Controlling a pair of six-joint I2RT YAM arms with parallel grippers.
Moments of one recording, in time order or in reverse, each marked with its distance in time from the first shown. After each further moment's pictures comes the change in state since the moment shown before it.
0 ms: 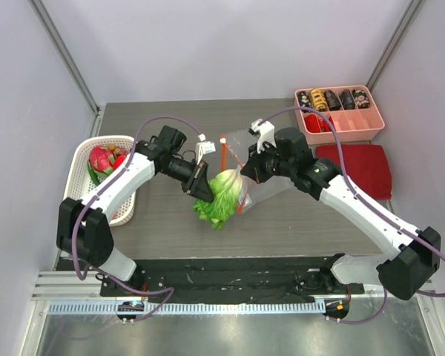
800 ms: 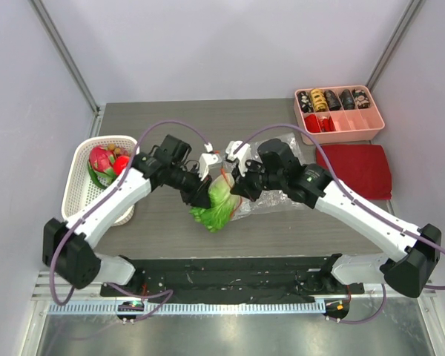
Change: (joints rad) left arm -0.108 -0.124 -0.046 0.035 -0.312 0.107; right arm 0.178 -0.008 0.043 -0.122 -0.048 -0.277
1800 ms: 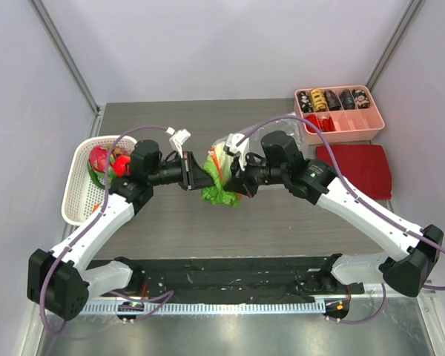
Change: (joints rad) left arm 0.132 -0.266 -0.343 0.797 0.082 -0.911; right arm -0.002 0.010 0.067 0.022 -0.146 0.019
